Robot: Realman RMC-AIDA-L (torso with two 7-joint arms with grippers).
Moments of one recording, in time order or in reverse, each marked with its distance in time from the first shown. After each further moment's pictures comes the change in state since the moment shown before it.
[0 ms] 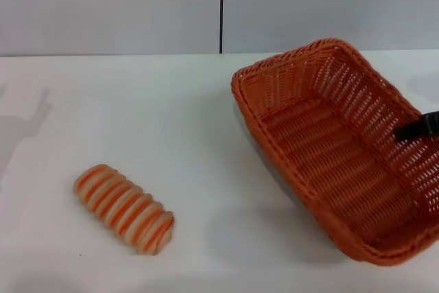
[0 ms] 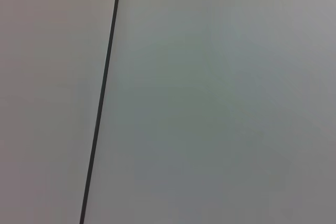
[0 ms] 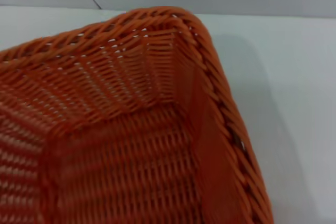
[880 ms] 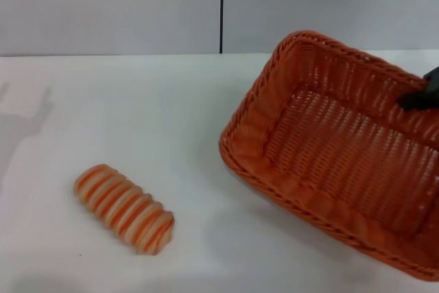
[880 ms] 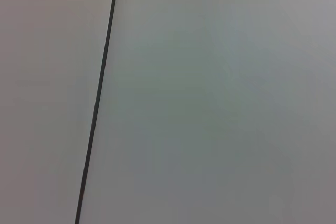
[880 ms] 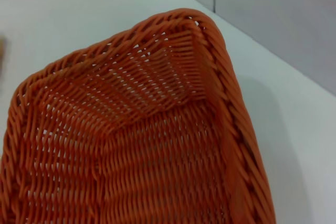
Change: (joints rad) left arm -0.006 0.000 0.002 0.000 0.000 0.003 -0.002; right arm 0.152 -0.080 -0.043 -0.065 -0.004 -0.191 -0.357
